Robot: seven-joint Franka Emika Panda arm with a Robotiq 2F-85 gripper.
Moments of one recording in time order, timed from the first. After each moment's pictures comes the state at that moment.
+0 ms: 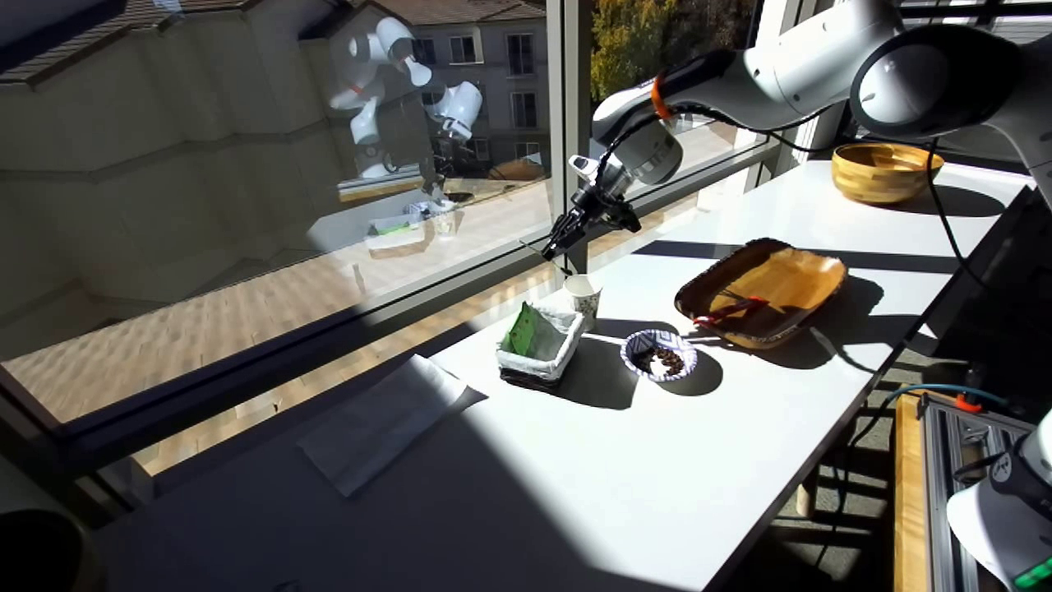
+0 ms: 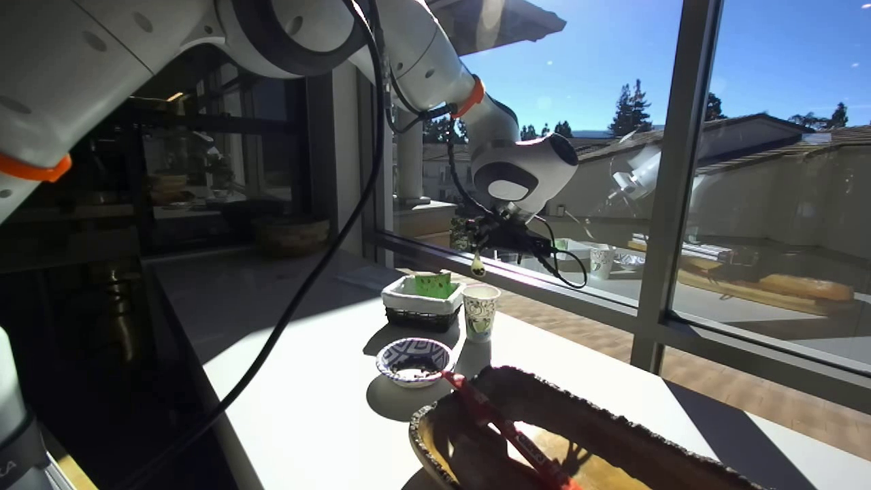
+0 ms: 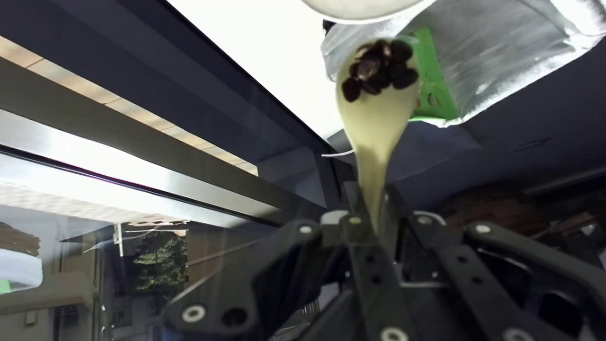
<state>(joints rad) -0.47 0.75 0.19 -1.39 0.83 2.16 -1.58</state>
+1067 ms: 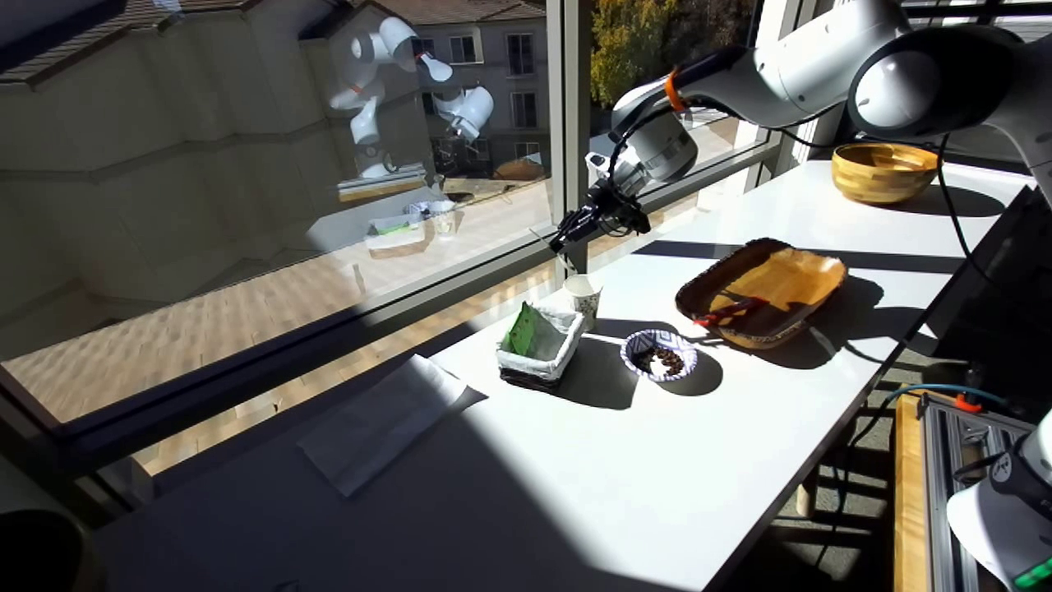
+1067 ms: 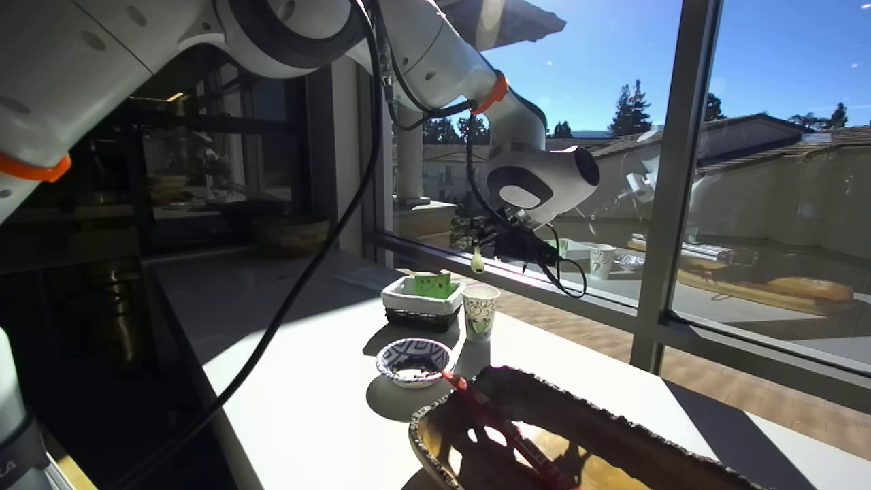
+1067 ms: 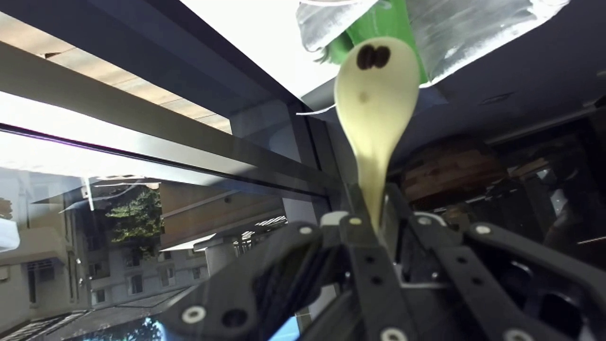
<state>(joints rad) -0.47 0.75 0.09 -1.40 1.04 2.00 -1.73</state>
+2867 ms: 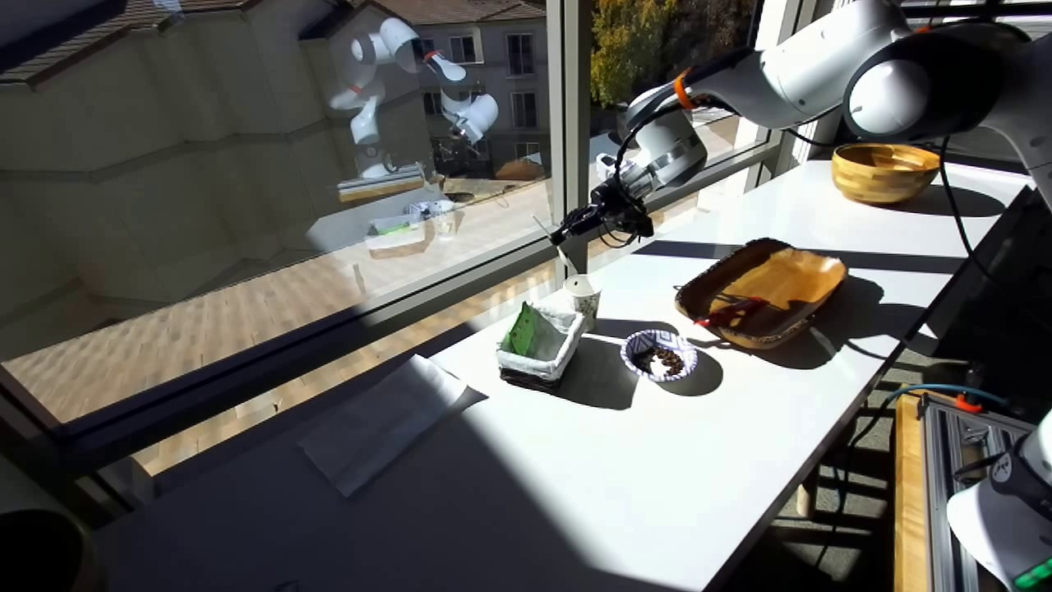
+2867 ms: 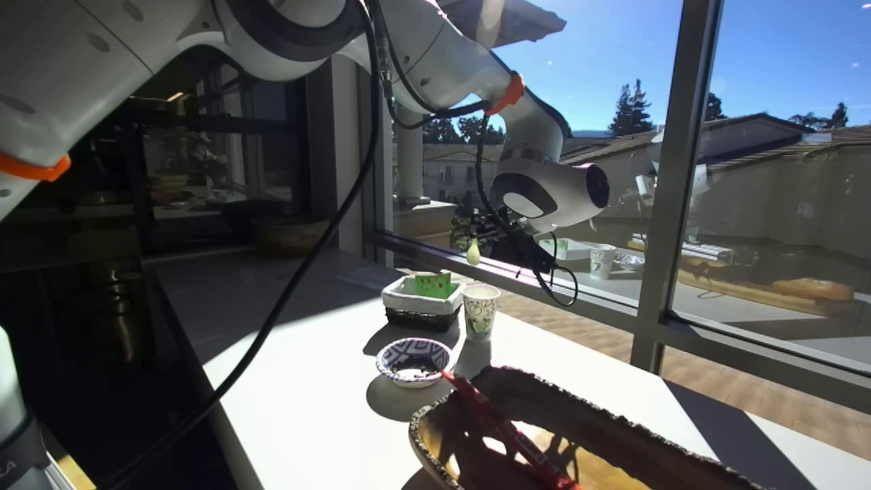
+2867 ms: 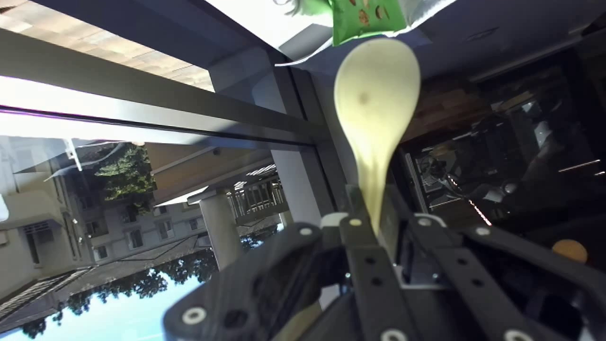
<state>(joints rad) -0.43 0.75 -0.01 -1.42 1.25 1.86 -1.79</state>
